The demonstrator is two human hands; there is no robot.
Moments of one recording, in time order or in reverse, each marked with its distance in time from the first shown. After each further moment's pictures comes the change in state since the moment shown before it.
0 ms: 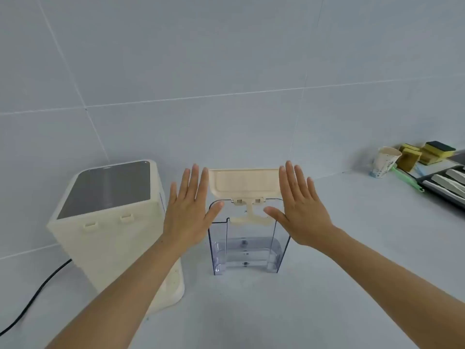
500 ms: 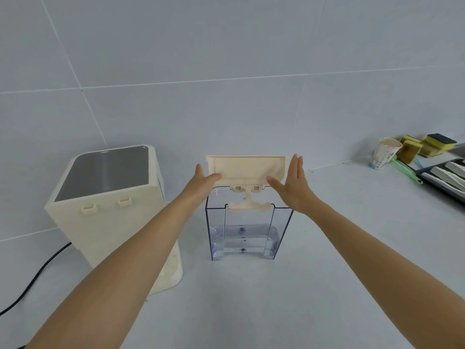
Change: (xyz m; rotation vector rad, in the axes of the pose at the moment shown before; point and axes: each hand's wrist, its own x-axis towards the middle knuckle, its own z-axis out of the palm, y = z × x) left_hand 0.038 0.017 -0.004 -0.897 -0.349 -0.552; right_hand 0.034 0.004 0.010 0.656 -0.149 0.363
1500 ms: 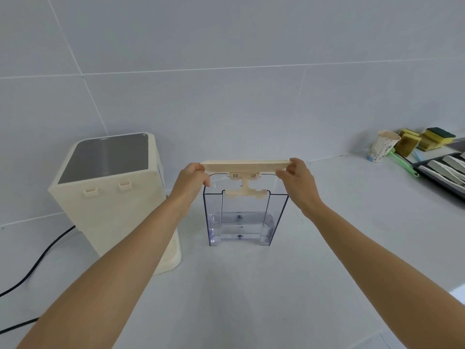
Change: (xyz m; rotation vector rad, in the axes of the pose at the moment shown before) left_hand -0.028 -0.014 0.001 -0.212 0.137 0.052; right_hand -0.034 -0.006 -0.007 0.434 0.163 0.130
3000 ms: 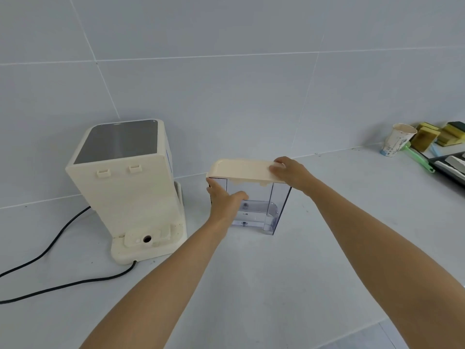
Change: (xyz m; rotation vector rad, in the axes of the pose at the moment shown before) left_hand -0.043 -0.044 0.064 -0.163 -0.026 -0.074; right_hand 0.030 0.011 0.009 -0.400 -0.318 0.020
